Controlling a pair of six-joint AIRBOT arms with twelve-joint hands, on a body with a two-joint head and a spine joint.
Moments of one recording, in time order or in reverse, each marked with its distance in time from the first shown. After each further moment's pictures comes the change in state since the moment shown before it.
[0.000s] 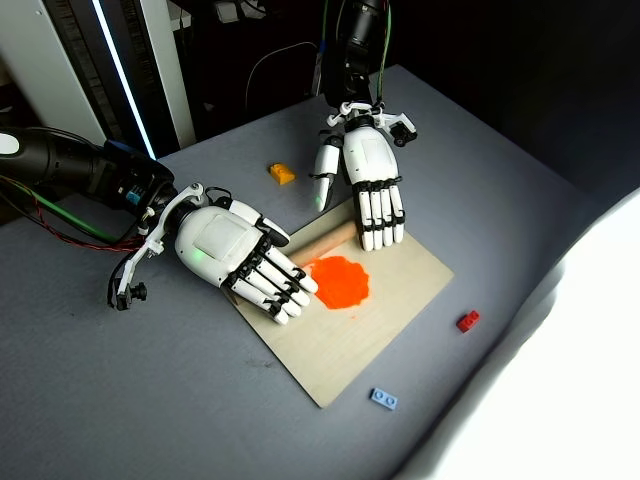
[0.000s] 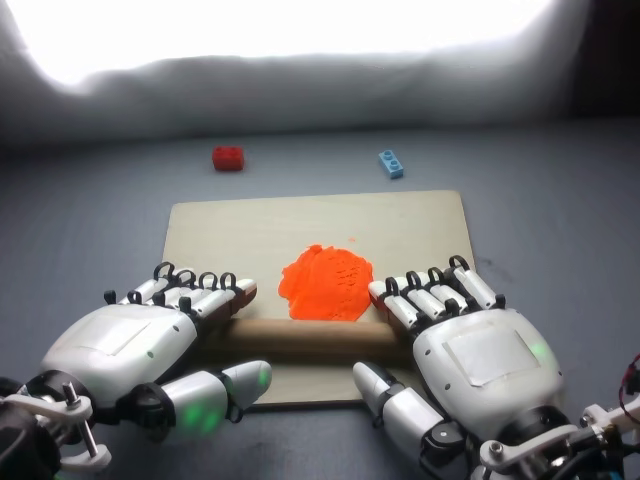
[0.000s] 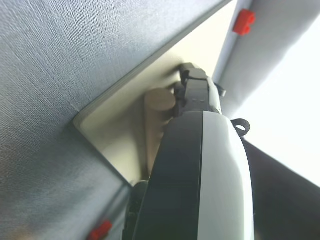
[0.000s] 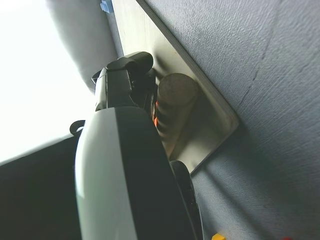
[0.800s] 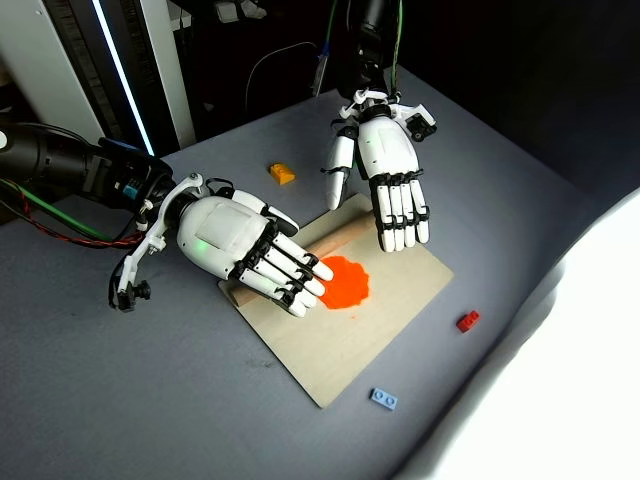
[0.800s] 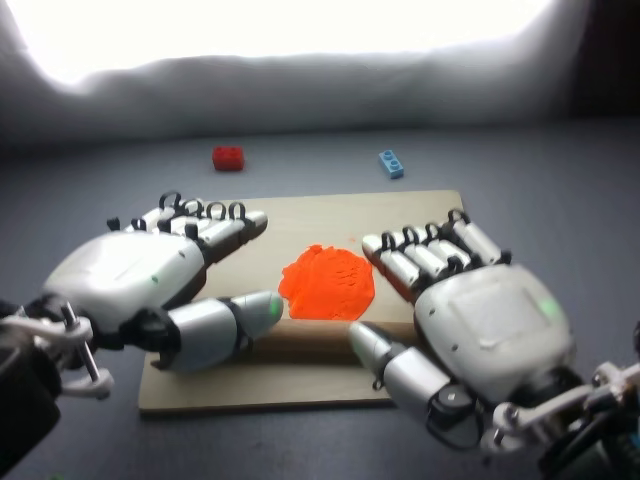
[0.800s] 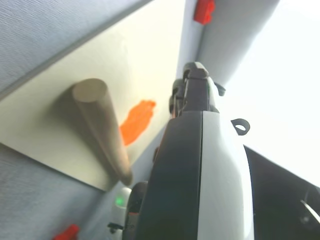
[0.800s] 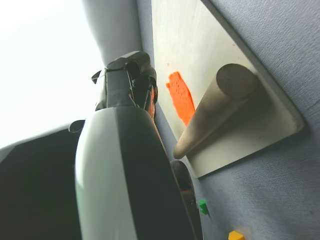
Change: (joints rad) left arm -0.176 0.093 -0.026 0.005 0.116 0.035; right arm 0.061 0.102 -0.069 -0.071 -0.011 0.019
